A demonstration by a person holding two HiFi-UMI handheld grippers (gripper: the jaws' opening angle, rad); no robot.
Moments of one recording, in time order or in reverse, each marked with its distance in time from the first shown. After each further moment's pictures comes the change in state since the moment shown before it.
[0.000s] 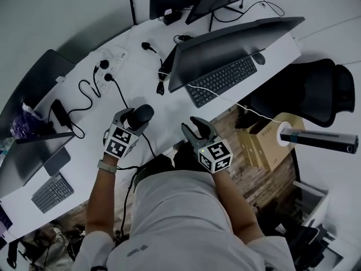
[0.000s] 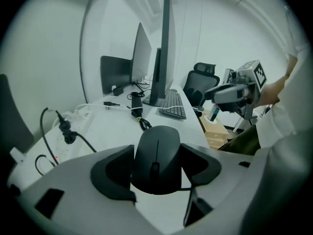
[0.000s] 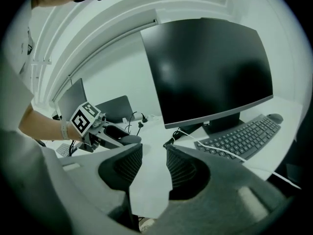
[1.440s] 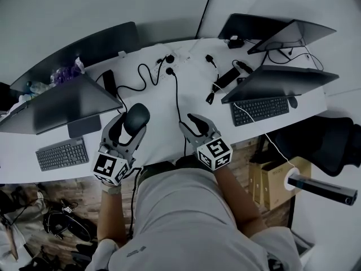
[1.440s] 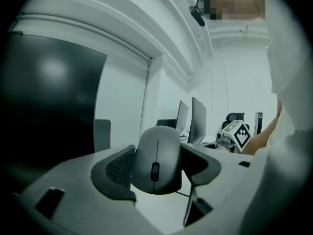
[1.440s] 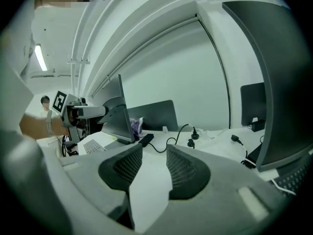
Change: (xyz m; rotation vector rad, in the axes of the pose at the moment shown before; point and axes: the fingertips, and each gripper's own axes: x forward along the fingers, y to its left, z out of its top) left arm -0.274 0.028 -0.002 -0.271 -0.618 0.444; right arm 0.084 0.169 0.051 -0.221 -0.039 0.388
